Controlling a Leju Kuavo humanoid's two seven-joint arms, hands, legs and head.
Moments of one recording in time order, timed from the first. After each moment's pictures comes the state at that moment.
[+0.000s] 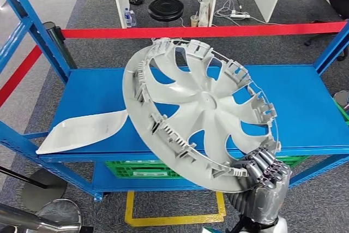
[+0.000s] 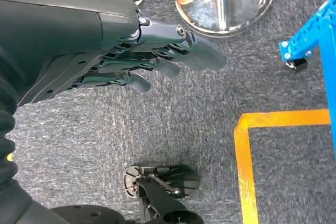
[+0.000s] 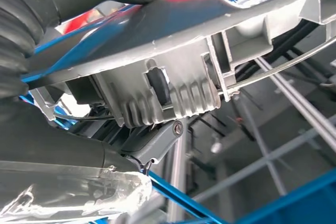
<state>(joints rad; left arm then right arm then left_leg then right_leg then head) -0.06 0.05 -1.11 -0.14 1.14 0.19 -0.55 0.32 0.26 0.18 -1.98 0.99 -0.68 -0.69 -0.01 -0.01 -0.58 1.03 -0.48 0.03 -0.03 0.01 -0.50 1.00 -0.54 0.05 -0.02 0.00</state>
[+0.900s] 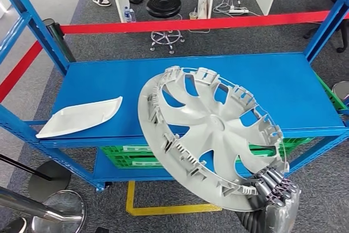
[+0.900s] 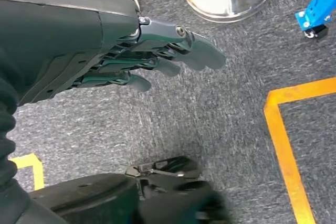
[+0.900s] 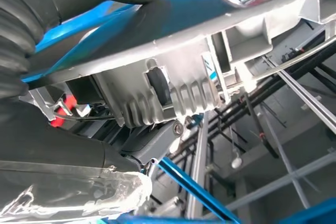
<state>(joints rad) -0.07 0.01 -1.23 -0.14 1.11 0.26 -0.50 0.48 0.20 0.15 -2.04 0.99 -0.68 -0.69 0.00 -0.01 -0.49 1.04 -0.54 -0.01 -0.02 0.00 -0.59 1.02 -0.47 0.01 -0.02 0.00</state>
